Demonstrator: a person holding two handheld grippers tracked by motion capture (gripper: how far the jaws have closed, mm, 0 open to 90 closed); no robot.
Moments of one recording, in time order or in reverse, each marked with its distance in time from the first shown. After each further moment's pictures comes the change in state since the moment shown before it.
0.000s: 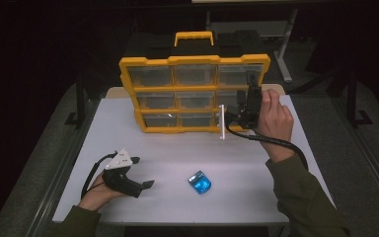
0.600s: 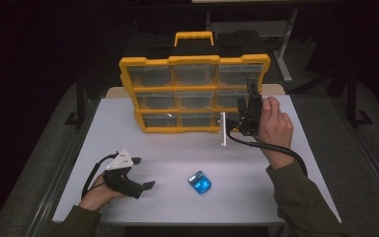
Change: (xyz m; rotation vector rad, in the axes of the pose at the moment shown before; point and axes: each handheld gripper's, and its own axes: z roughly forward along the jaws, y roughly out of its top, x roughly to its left) left arm -0.002 0.000 0.003 -0.009 -0.019 0.005; right arm 0.015 -0.005 -0.011 0.005 0.029 0.004
